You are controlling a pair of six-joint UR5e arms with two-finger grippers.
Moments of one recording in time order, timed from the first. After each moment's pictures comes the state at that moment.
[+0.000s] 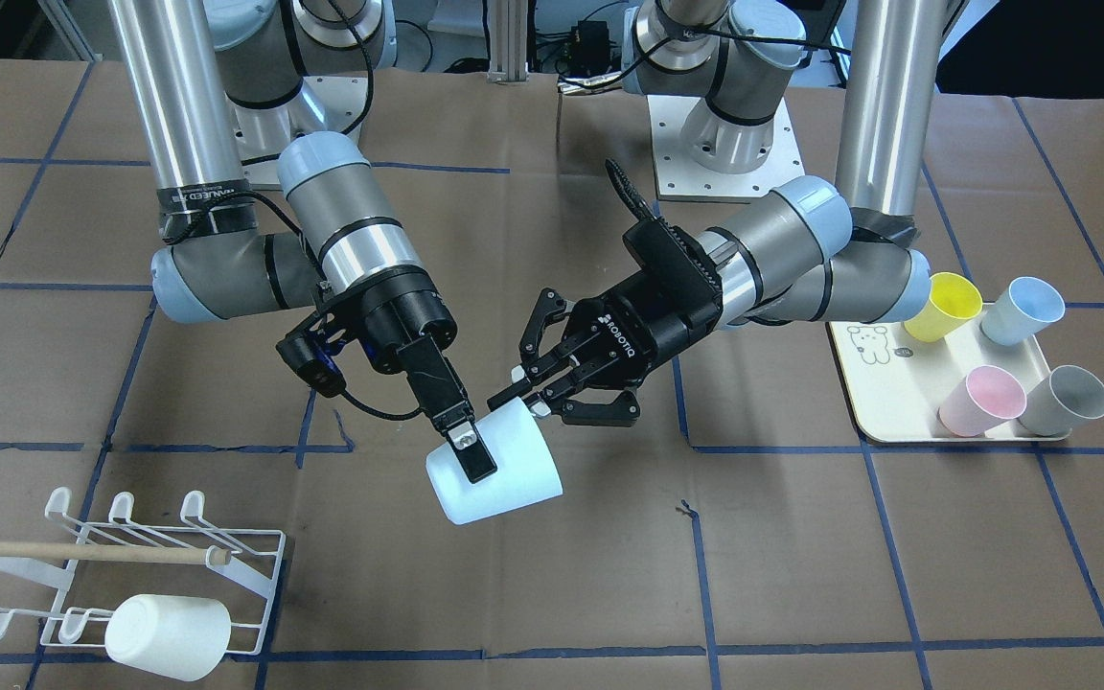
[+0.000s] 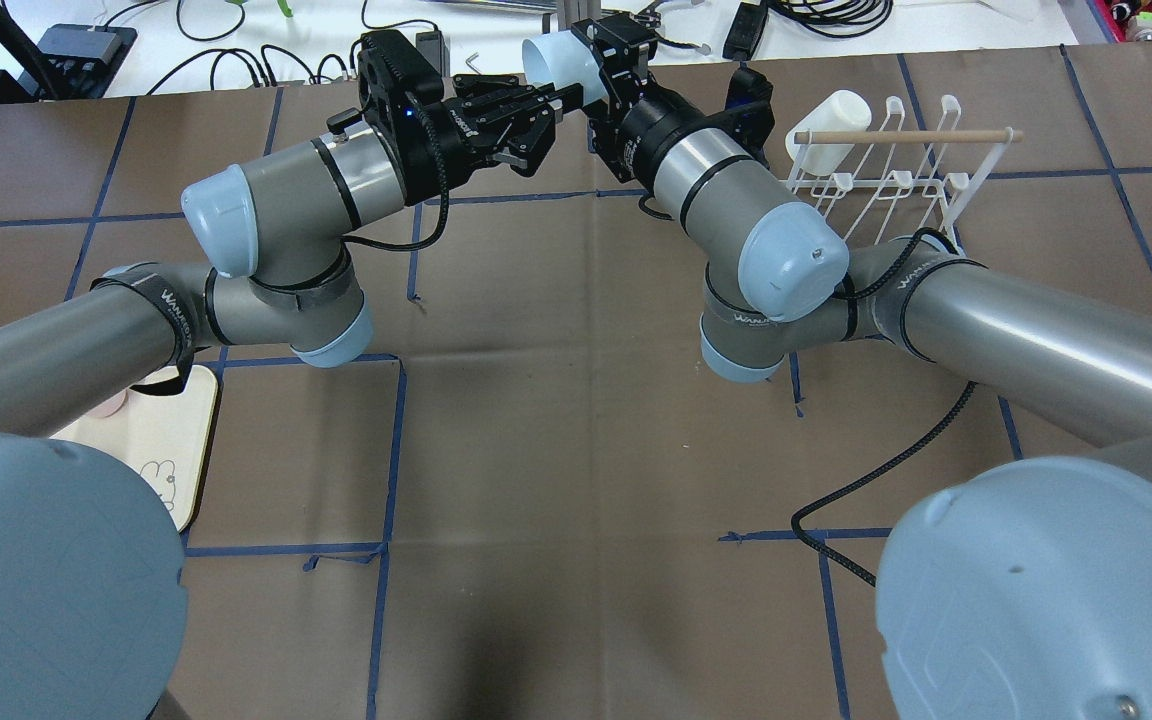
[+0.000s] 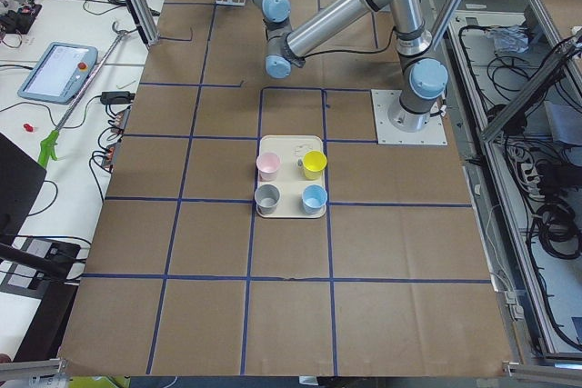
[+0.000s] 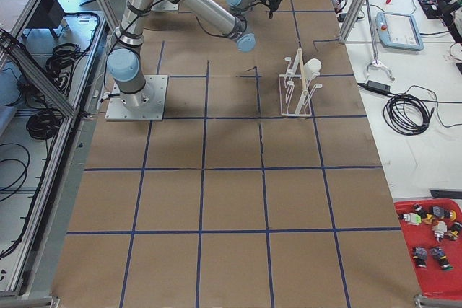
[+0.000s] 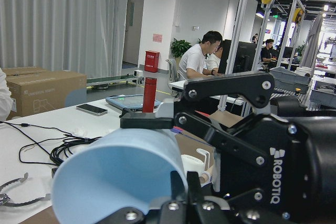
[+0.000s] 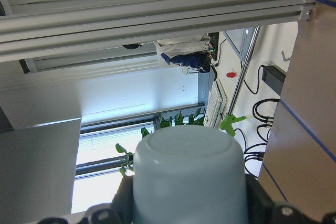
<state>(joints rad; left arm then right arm) -1.58 -2.07 -1.85 0.52 0.58 0.09 1.78 -1.04 1.83 -3.79 -1.27 1.67</state>
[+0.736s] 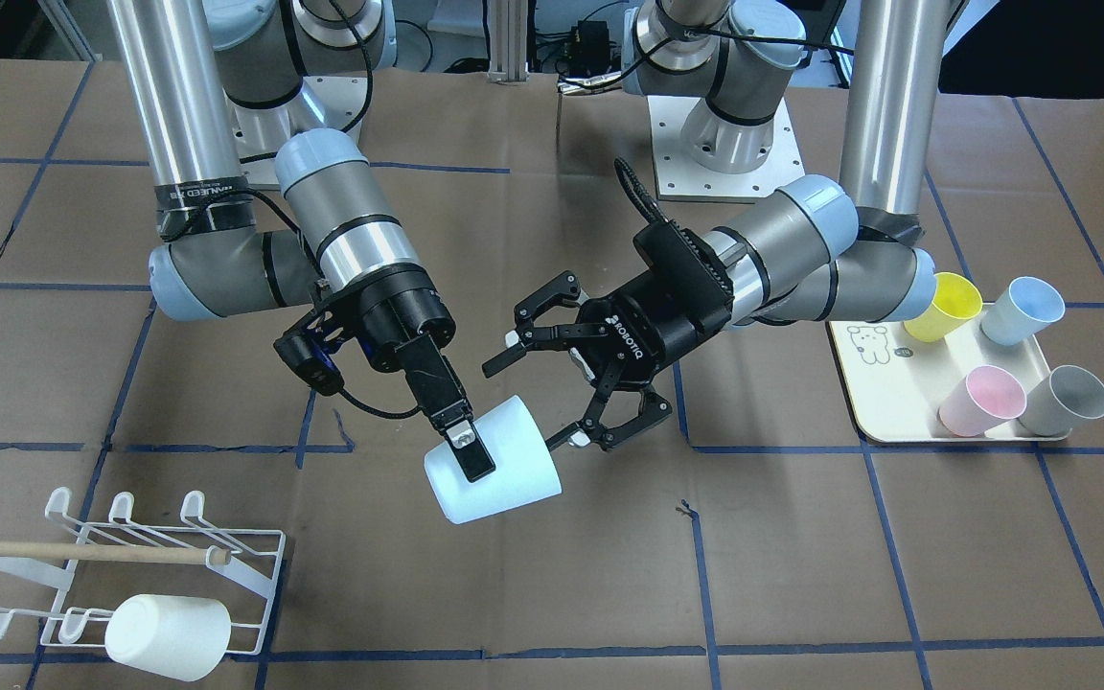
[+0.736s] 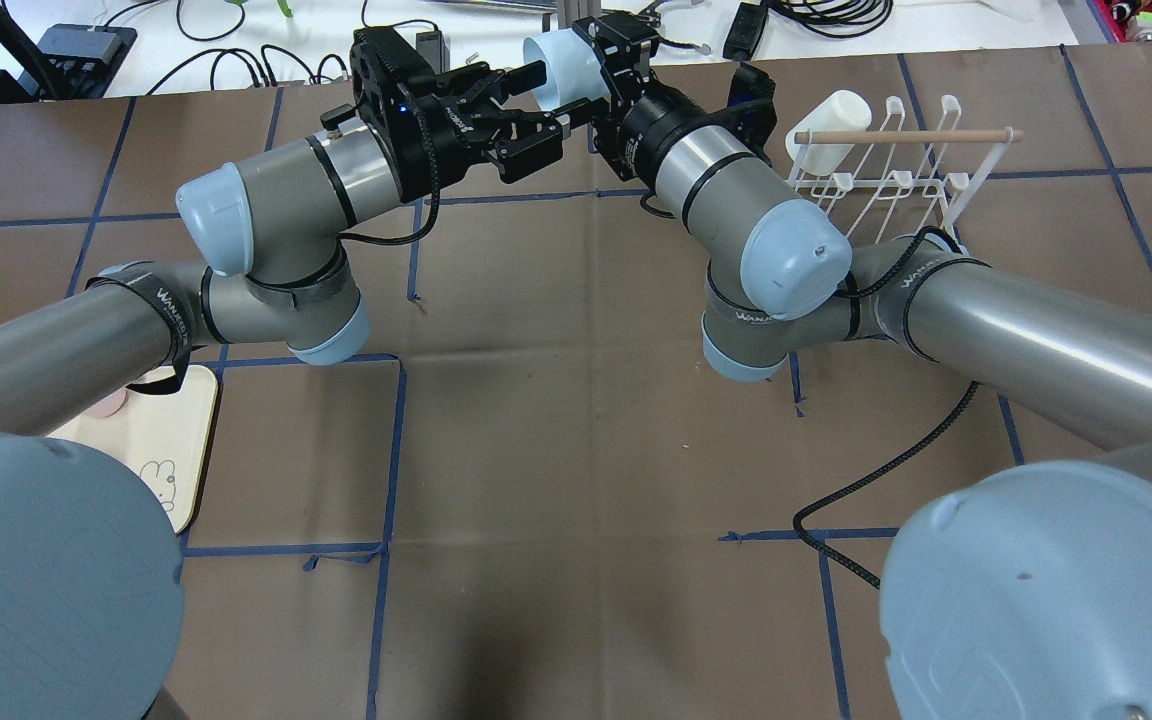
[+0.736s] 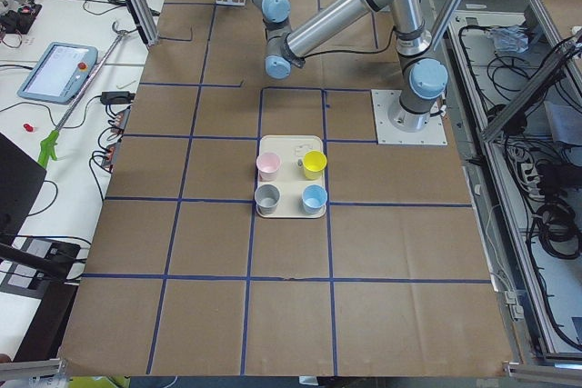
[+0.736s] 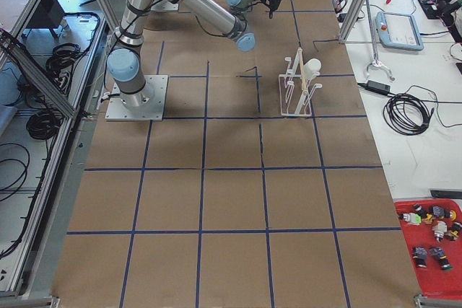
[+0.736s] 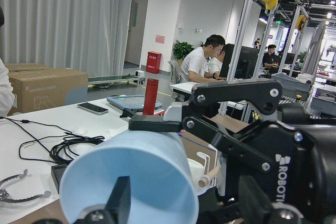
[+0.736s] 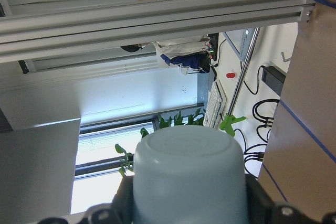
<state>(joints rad) -1.56 -2.06 -1.85 0.52 0.57 0.04 1.78 -1.05 1.83 -3.78 -1.27 1.67</state>
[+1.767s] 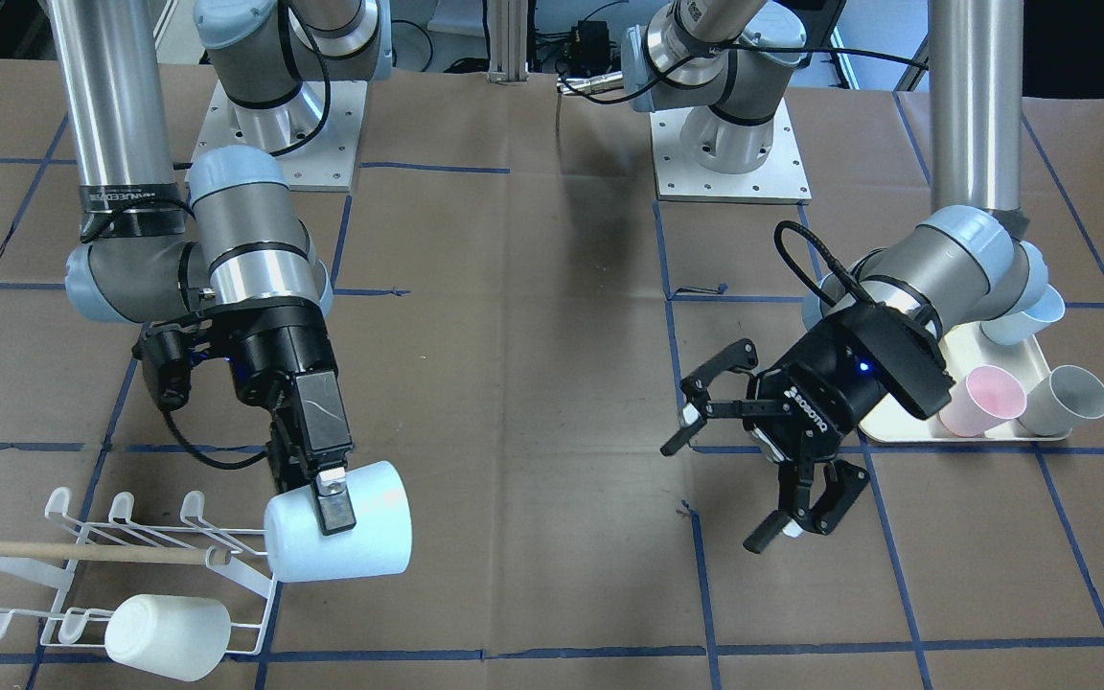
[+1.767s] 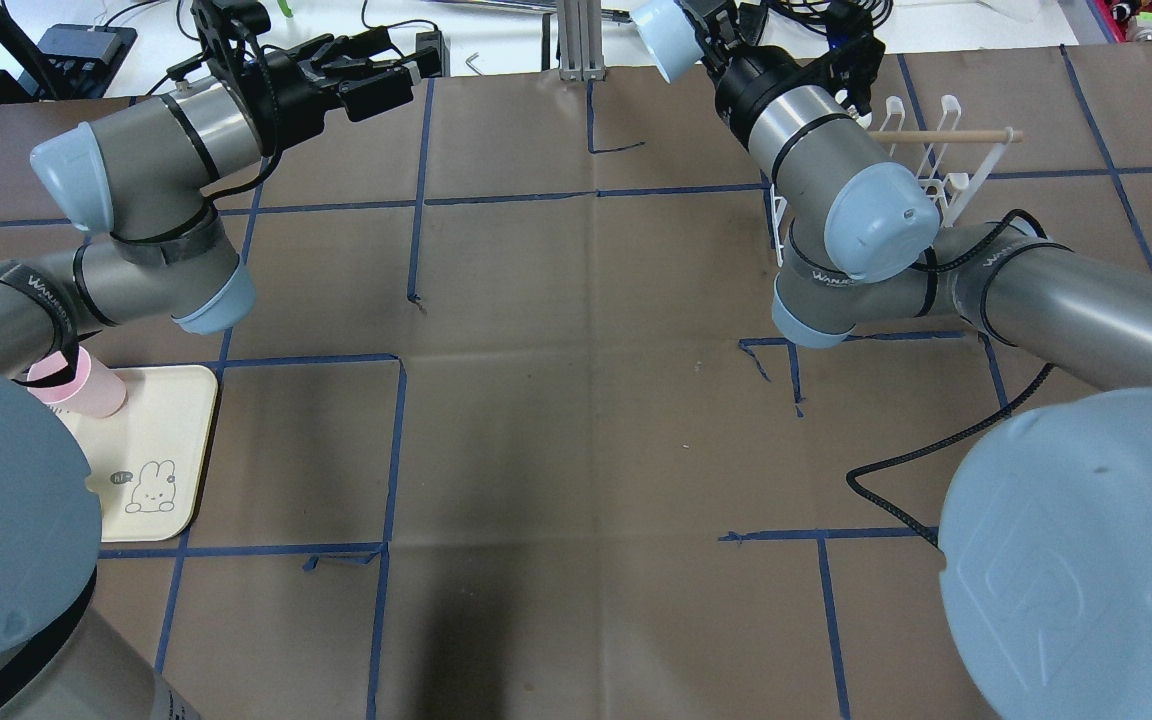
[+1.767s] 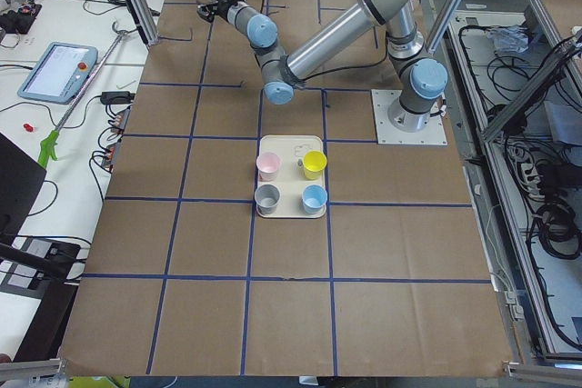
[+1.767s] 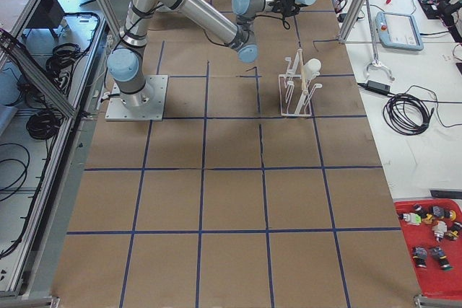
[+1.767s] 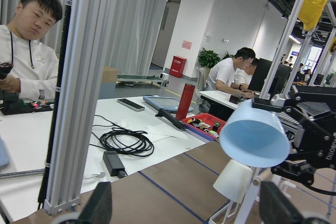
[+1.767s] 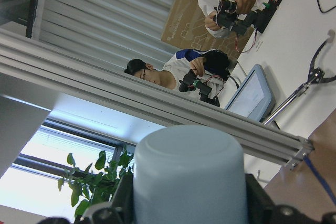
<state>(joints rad) -1.36 -2.07 -1.77 0.29 0.58 0.02 1.61 -1.06 1.83 -3.78 -1.28 1.02</state>
